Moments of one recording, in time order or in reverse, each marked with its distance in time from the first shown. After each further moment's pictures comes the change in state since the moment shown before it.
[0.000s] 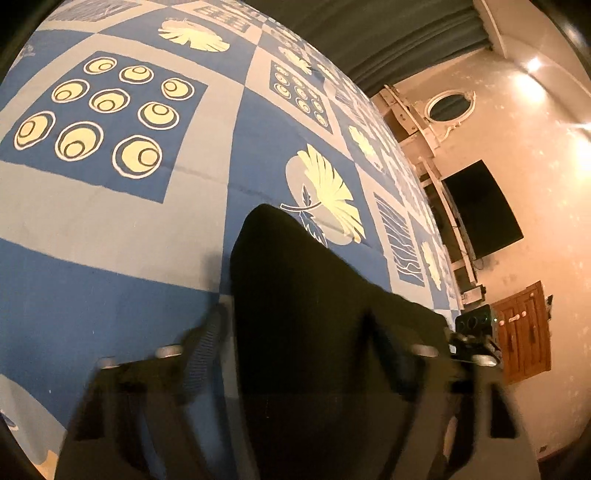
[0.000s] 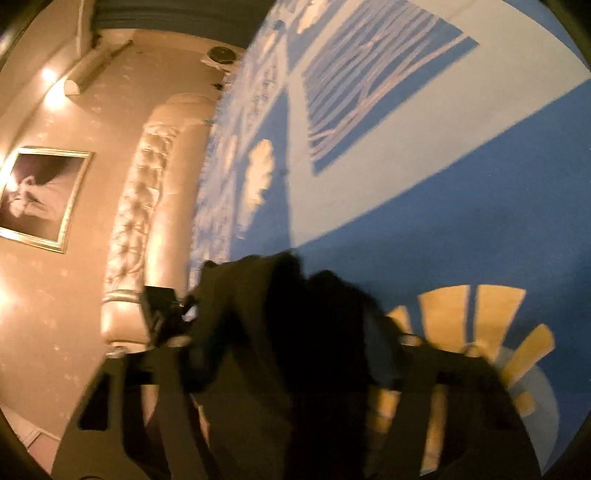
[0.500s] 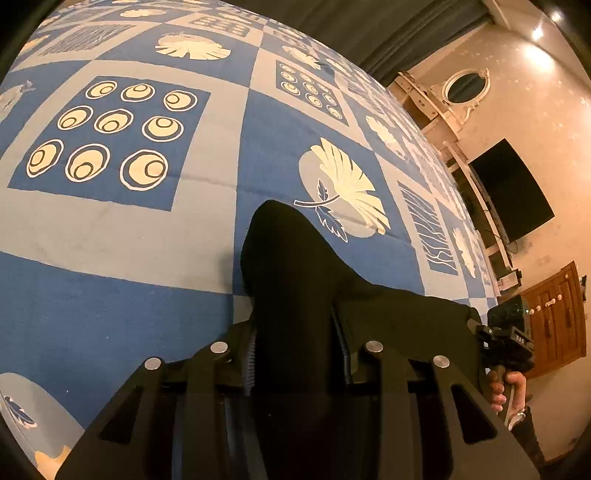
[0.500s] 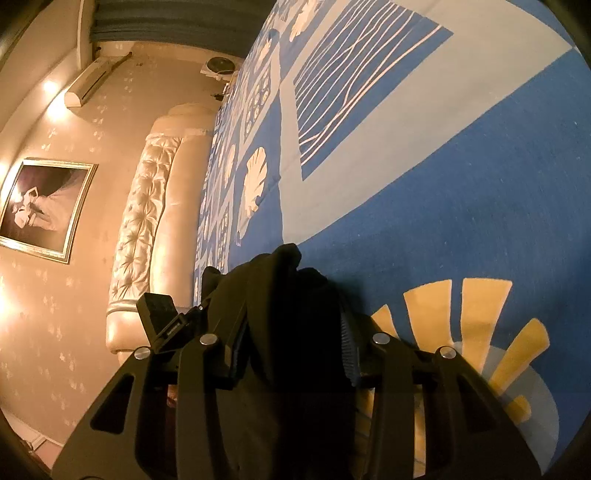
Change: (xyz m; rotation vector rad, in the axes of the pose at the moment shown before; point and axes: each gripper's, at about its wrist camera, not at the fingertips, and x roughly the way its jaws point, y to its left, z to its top) left arm 0.005 -0.014 0.004 0.066 -0.001 0.151; right arm -0.002 -0.005 -0.008 0.011 -0.041 0.031
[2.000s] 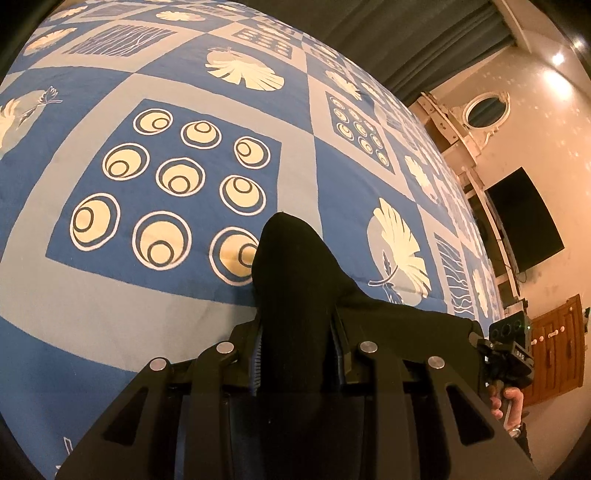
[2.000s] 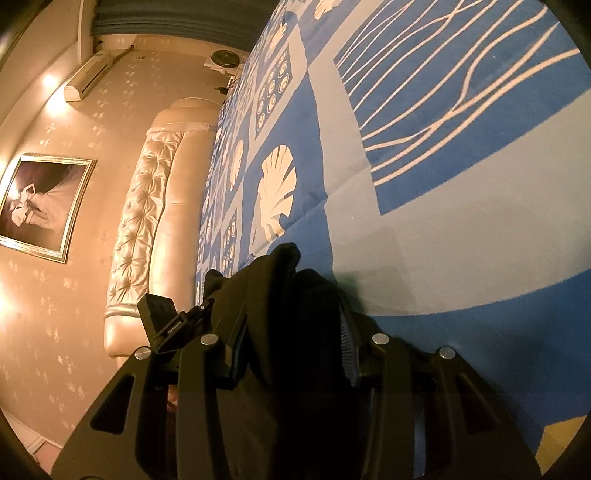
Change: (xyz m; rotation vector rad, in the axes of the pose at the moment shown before) left arm -0.013 0.062 0.054 -0.073 -0.042 0.037; right arm 0.056 0.034 0.017 -0.014 0.017 0.005
